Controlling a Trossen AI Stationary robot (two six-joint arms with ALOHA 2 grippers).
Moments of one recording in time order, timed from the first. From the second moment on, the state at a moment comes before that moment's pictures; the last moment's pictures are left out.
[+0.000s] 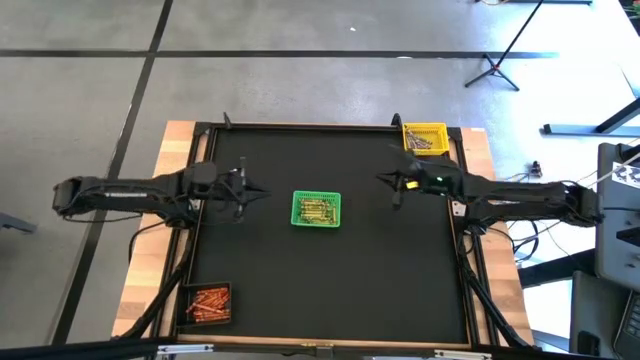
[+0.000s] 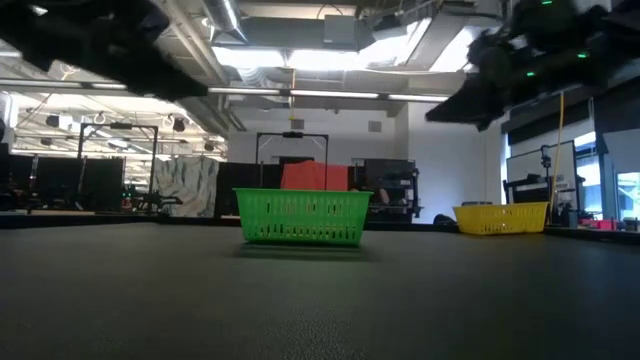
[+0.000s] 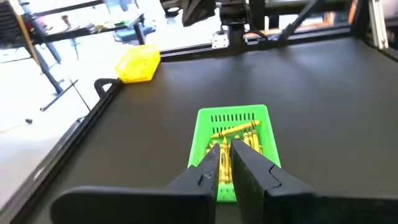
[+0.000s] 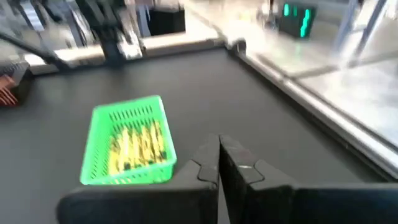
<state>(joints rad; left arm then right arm) 0.18 0.67 0.34 0.05 0.05 0.18 -0.30 0.93 0.38 0.26 -0.03 0.02</state>
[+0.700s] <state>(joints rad) 0.18 0.08 0.10 -0.11 0.01 -0.02 -0.30 0.39 0.03 0.34 0.13 0.15</state>
